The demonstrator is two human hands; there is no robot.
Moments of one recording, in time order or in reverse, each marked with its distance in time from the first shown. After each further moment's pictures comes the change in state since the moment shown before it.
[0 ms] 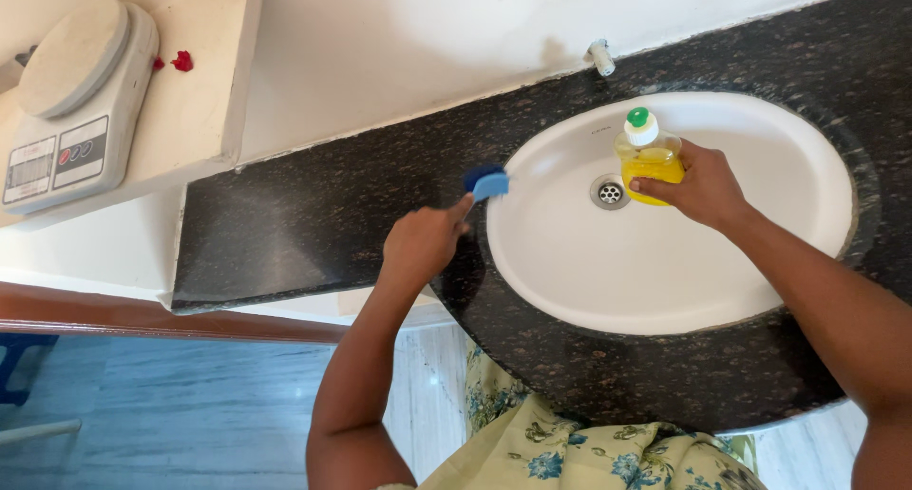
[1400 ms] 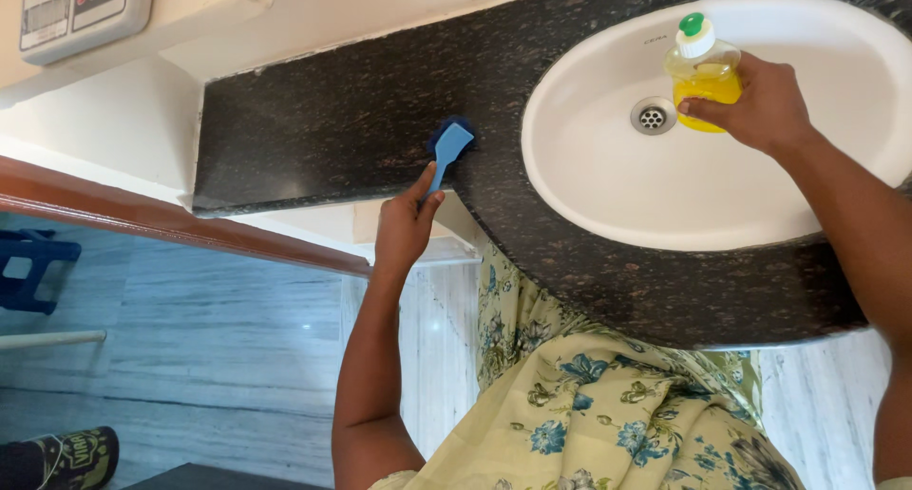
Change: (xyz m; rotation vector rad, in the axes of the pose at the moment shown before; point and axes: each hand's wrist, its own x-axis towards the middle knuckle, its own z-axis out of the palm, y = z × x) left_hand -0.118 -0.058 0.075 -0.588 0.276 -0.314; right_hand -0.012 0.019 0.013 -0.191 0.040 -0.156
